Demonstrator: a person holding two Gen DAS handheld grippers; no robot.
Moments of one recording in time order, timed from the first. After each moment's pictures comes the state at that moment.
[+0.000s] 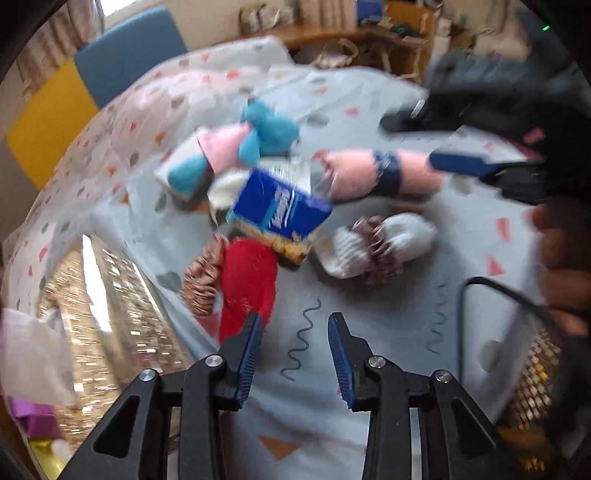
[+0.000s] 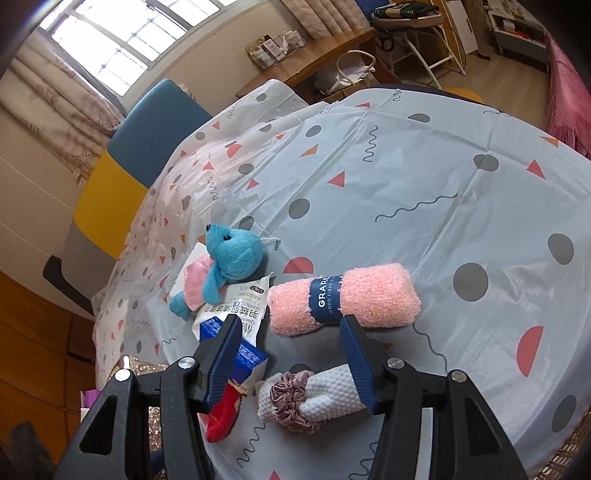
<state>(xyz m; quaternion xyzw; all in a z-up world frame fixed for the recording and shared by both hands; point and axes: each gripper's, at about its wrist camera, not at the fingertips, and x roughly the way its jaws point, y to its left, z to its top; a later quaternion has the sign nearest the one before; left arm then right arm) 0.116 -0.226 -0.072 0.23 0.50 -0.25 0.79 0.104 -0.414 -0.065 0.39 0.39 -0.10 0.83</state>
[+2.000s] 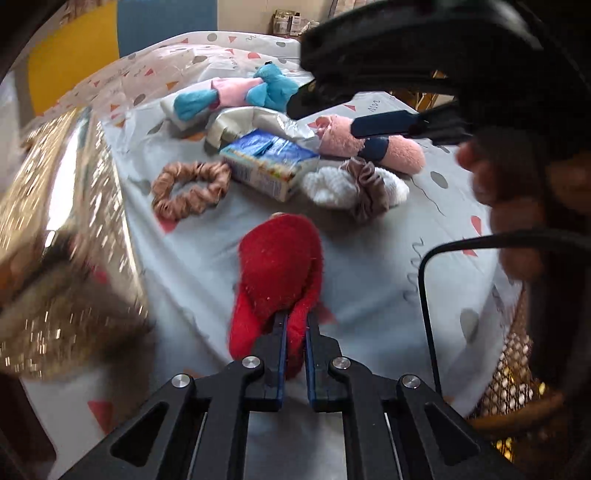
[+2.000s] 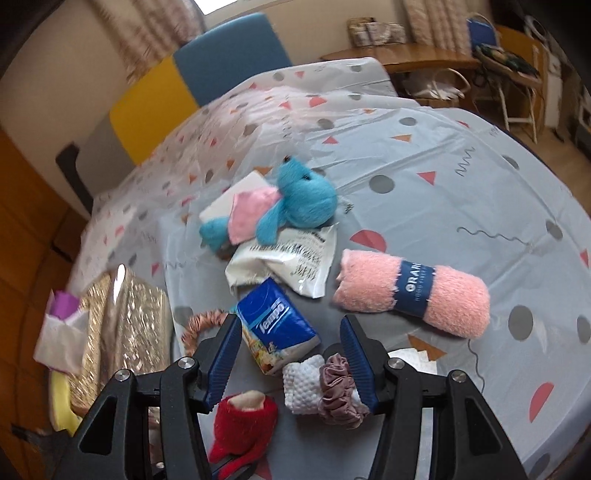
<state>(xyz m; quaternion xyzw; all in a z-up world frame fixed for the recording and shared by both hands) 0.056 -0.164 -0.102 0.08 0.51 -0.29 0.81 0.146 -0.331 -0.069 0.18 0.47 -0.01 0.87</state>
